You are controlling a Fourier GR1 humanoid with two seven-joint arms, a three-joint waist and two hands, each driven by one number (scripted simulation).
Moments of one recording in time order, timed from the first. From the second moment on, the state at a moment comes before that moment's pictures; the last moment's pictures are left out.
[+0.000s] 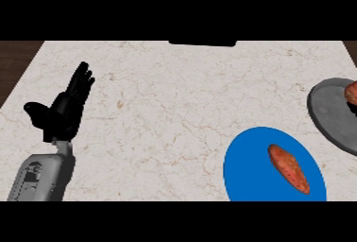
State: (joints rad) left arm -0.28 0.18 0.05 -1.45 0.01 0.06 0.08; right arm -0.61 -0.62 -0.60 -0.56 0.78 -0.14 -0.49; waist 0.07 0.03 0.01
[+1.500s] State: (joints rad) left arm -0.24 0.19 0.09 -1.47 0.01 0.08 0.07; right arm -0.49 -0.89 -0.83 -0.19 0.47 0.48 -0.81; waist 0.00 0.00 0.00
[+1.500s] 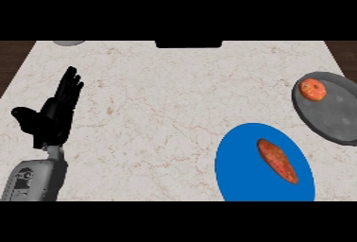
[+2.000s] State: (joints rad) left arm -0.20 0.20 0.11 -1.49 0.02 0.07 0.08; right arm -0.33 -0.96 -0.82 -0.27 0.39 0.55 -0.81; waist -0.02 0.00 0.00
